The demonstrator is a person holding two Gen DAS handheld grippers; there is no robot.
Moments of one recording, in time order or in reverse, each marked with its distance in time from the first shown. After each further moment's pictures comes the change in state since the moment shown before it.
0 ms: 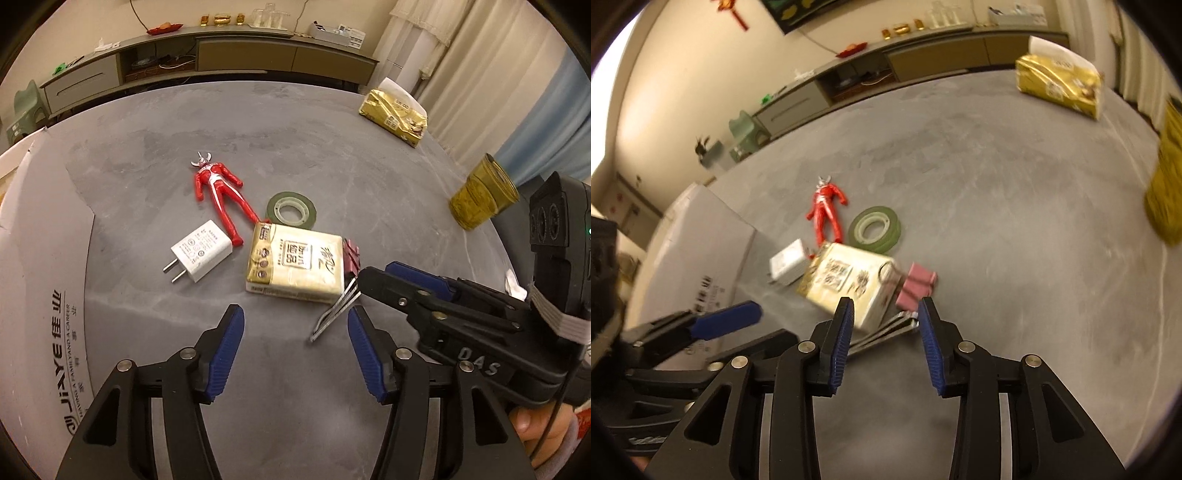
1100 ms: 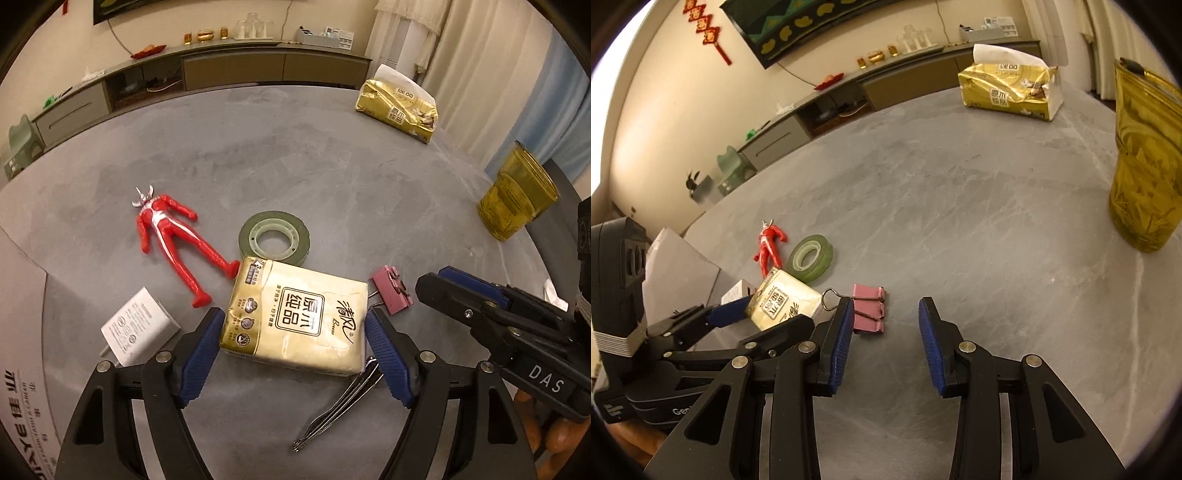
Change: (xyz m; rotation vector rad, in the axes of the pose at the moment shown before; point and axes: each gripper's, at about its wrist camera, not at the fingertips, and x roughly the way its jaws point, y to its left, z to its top) left arm 0.072 -0.032 0.029 0.087 -0.061 0.071; right arm -0.008 -0.069 0.001 0.085 -0.126 0.001
